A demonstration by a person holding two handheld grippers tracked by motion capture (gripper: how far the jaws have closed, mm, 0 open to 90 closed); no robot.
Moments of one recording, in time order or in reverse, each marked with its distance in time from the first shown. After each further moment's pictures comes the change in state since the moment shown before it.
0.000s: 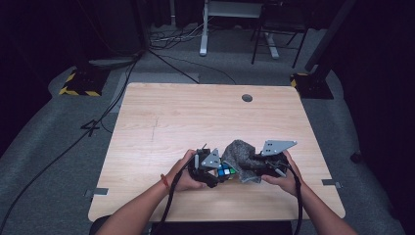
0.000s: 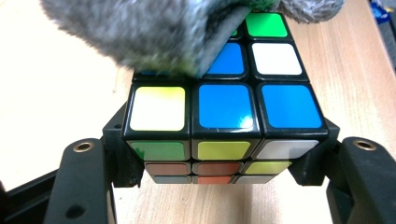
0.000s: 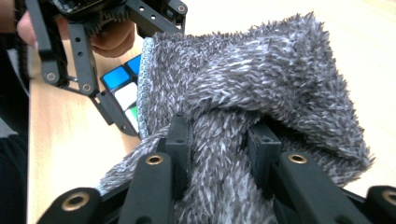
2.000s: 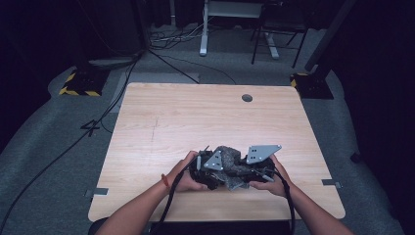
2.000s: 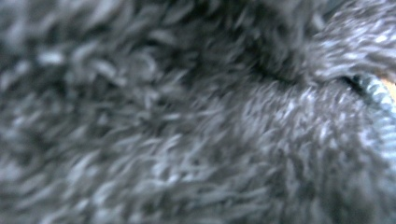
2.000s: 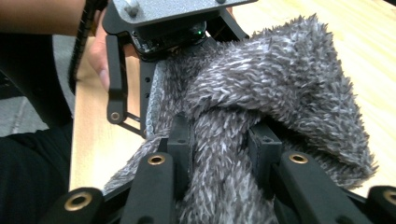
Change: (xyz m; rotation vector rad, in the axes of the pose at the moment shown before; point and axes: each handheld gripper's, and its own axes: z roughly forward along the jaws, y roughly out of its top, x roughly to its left) left arm -0.004 0.002 0.006 0.042 -0.030 0.022; right arm 0.034 0.025 0.022 0.002 0.095 -0.126
